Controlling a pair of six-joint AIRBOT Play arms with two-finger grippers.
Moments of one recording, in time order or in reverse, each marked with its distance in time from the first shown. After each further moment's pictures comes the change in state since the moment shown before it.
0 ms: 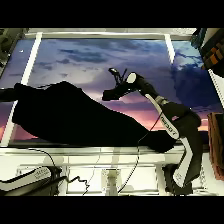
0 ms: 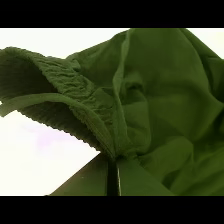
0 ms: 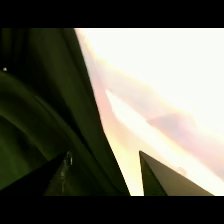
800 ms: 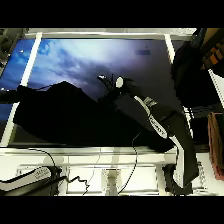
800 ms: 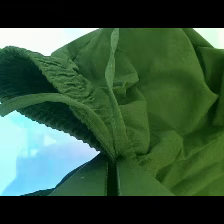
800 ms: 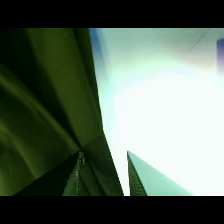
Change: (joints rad) left arm 0.000 0.000 -0.013 0.000 -0.027 0.000; right arm 0.082 -0.097 0.103 -0.173 0.022 0.017
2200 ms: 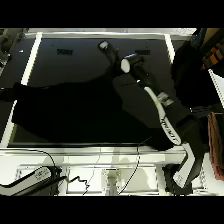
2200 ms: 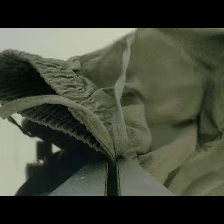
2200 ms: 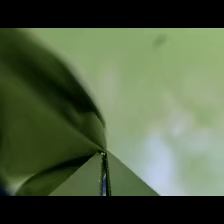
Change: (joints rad) left arm 0.000 0.090 0.001 -0.001 0.000 -0.030; right arm -0.037 0.228 0.187 -0.463 -0.153 0.017
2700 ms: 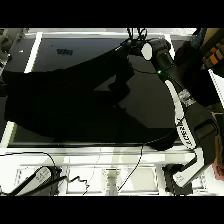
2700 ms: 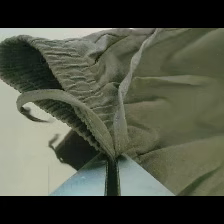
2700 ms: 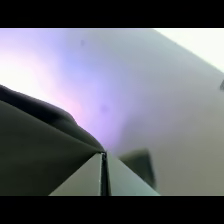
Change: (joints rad) left arm 0.000 0.119 0.000 -0.008 0.080 0.000; right arm -0.087 0.109 0.001 -0.044 -0.205 0.000
